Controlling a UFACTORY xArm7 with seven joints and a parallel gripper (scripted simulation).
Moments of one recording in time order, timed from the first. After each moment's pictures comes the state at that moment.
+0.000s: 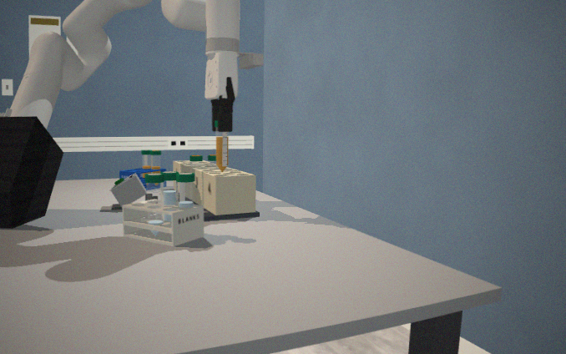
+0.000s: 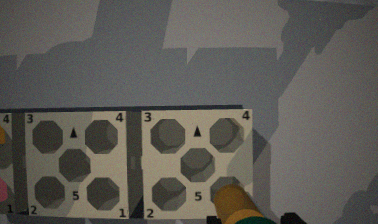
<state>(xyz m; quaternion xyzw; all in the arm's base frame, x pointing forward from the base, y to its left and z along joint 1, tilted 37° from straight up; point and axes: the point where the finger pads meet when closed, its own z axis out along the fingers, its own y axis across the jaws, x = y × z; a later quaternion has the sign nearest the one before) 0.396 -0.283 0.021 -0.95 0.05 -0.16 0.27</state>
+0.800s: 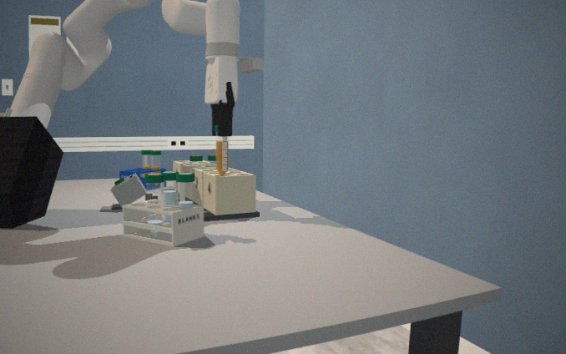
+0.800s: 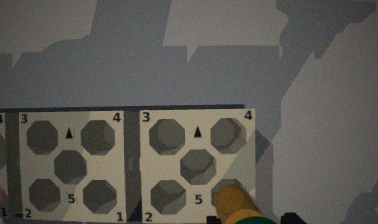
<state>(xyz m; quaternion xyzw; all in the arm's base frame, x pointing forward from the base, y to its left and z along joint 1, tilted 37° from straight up) 0.399 -0.277 0.013 -0.95 0.05 -0.16 0.27</state>
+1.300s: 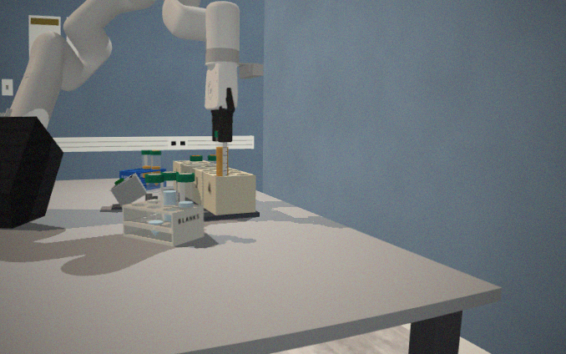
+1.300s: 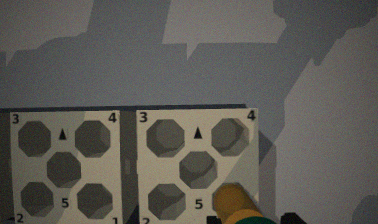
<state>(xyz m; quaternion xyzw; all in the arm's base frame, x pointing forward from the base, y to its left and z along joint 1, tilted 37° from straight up) 0.403 -0.271 0.003 -0.95 0.05 -0.16 0.27</state>
